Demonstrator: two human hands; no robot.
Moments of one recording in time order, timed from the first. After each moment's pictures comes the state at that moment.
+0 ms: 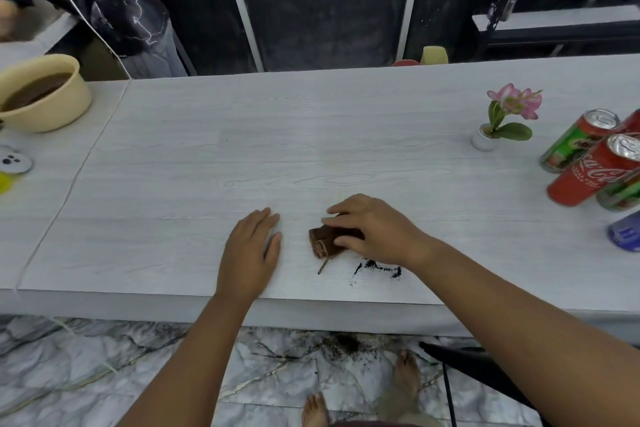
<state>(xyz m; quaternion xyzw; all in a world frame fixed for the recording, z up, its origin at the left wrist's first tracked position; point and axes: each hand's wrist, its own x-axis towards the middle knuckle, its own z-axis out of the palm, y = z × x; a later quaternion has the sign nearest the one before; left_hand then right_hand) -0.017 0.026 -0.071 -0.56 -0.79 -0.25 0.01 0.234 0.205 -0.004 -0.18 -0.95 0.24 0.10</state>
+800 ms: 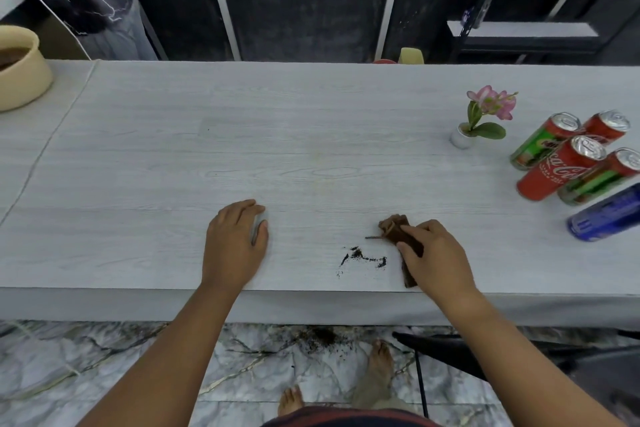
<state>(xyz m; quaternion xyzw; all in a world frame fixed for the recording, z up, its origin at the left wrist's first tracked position) -0.016 0.029 -0.069 -0.55 -0.79 -0.26 0.02 0.341 0.157 -0.024 -0.55 -0.80 0.21 0.15</state>
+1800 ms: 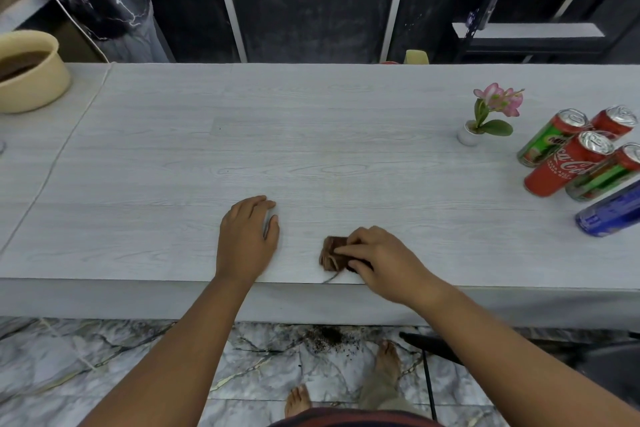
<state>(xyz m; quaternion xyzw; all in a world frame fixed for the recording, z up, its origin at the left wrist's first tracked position) -0.010 0.028 -0.061 -0.54 -0.80 -0.26 0.01 0.278 0.128 -0.015 -0.27 -0.93 0.25 0.06</state>
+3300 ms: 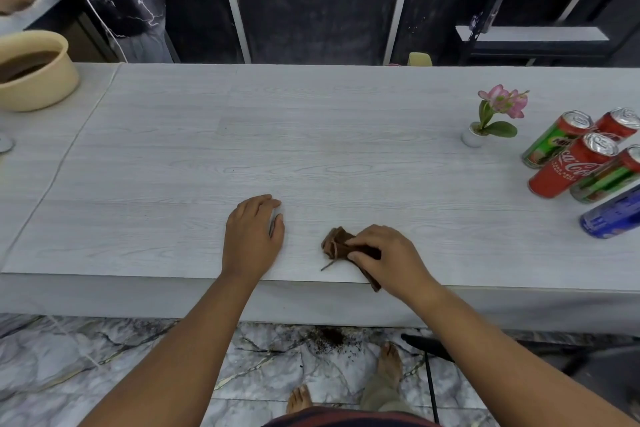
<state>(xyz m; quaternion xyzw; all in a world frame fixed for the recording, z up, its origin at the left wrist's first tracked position) -0.011 0.028 -0.065 -0.55 -0.79 -0.27 0.02 0.271 0.122 -0.026 -0.38 -0.84 0.34 0.17</state>
